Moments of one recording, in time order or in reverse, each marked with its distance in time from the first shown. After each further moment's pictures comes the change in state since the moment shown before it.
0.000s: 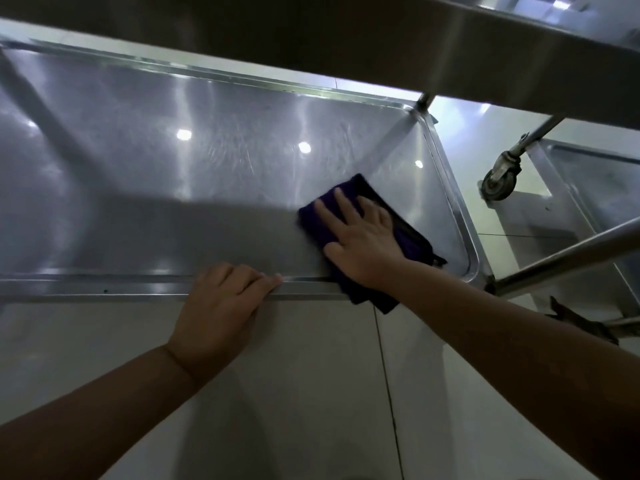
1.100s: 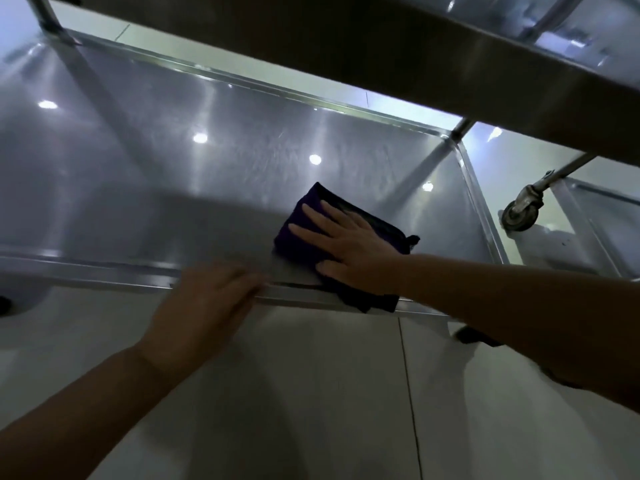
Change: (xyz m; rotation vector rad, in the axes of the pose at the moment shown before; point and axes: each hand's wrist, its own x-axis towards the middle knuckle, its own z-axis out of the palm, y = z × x) left_hand -0.036 -0.058 -0.056 -0.071 -0.043 -0.095; right_hand 0.037 -0.054 -0.005 -0.143 -0.033 -0.475
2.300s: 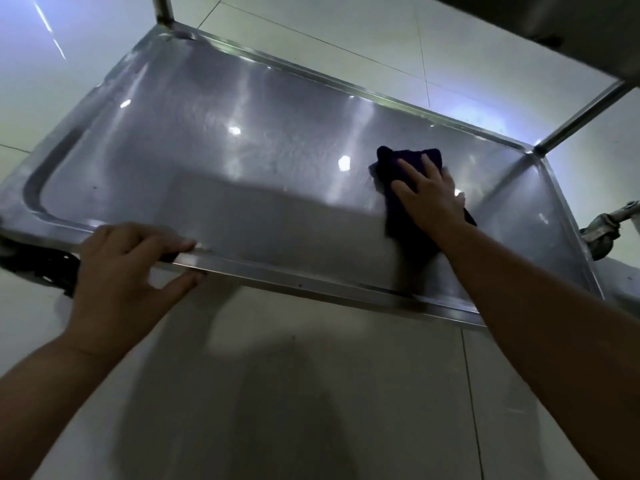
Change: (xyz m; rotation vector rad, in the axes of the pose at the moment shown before) left_hand -0.078 -0.133 -0.075 0.154 0.260 -0.362; right_hand 0.102 0.009 -0.030 0.250 0.231 0.715
